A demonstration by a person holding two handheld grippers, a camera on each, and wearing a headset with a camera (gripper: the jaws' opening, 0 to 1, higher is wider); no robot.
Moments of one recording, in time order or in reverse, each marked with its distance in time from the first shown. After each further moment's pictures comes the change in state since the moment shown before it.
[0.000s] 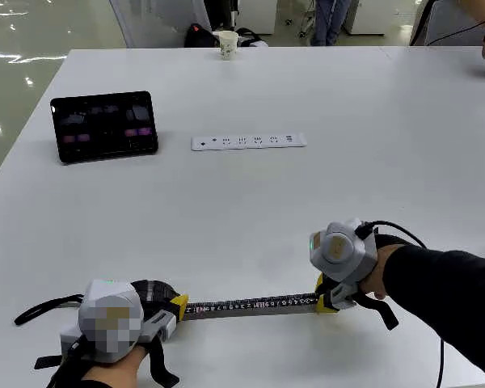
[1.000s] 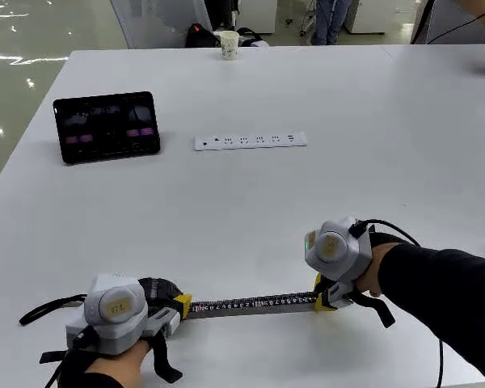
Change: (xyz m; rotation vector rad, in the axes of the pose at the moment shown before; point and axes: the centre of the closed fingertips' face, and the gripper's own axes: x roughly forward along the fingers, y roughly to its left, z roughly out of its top) left arm 0.002 0.000 -0.002 -0.005 0.042 -0.013; right arm 0.003 0.002 0.007 -0.007 0.023 -0.007
